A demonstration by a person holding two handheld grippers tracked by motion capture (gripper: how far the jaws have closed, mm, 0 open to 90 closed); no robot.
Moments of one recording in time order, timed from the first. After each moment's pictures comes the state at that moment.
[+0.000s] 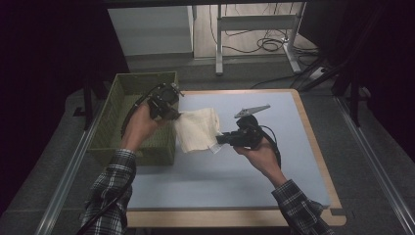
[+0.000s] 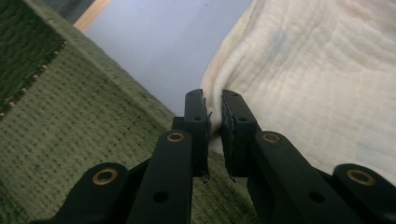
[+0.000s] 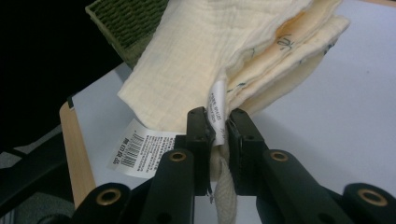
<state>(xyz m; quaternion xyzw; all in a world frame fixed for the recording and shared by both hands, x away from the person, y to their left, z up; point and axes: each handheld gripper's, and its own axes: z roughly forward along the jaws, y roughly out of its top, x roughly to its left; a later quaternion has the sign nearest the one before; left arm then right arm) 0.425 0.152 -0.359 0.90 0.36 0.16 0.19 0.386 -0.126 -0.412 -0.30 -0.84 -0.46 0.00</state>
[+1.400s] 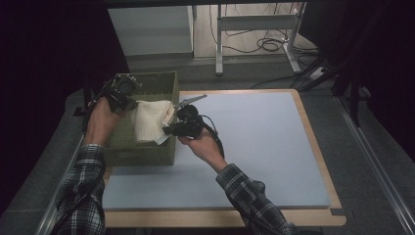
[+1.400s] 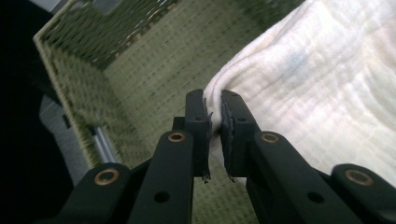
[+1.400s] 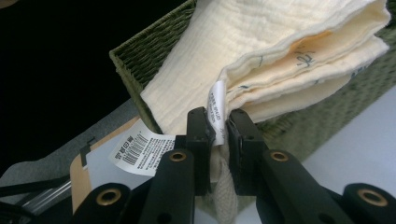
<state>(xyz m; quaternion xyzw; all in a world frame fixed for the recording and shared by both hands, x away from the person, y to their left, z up) 0.431 0.265 -0.359 0.84 0.46 0.25 0.13 0.403 0.035 -0.411 -0.27 -0.84 -0.47 0.02</state>
